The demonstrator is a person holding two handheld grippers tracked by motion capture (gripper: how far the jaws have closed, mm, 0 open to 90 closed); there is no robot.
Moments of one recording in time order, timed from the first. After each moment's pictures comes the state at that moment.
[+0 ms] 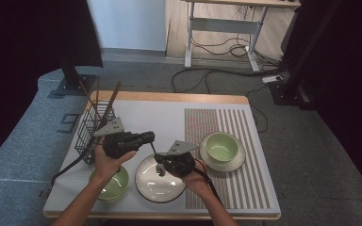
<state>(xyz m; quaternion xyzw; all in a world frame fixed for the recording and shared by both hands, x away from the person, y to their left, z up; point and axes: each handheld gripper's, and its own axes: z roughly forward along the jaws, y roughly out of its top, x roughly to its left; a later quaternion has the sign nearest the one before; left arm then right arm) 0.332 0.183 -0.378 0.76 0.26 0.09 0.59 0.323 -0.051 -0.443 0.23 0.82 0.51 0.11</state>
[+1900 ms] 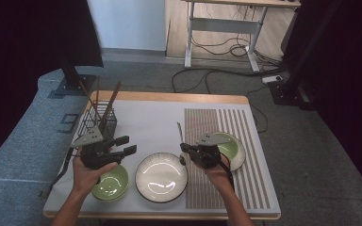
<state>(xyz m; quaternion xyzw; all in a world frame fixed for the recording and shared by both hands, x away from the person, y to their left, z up) 0.301 0.229 -0.384 0.76 0.32 0.11 0.56 0.339 -0.124 -0.433 0.31 0.78 0.52 0.16</state>
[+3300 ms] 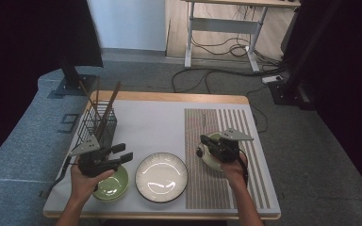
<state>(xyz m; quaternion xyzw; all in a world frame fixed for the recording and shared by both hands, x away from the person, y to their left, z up) 0.294 0.242 -0.411 0.75 0.34 0.10 0.56 0.350 -0.180 -0.428 0.38 0.73 0.53 0.19</state>
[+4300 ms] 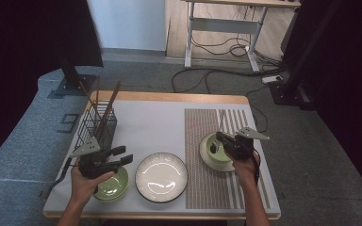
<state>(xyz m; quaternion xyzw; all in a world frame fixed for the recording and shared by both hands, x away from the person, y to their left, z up) 0.292 0.243 -0.417 0.75 0.34 0.10 0.55 0.359 -0.222 -0.437 0.44 0.69 0.53 0.21</state>
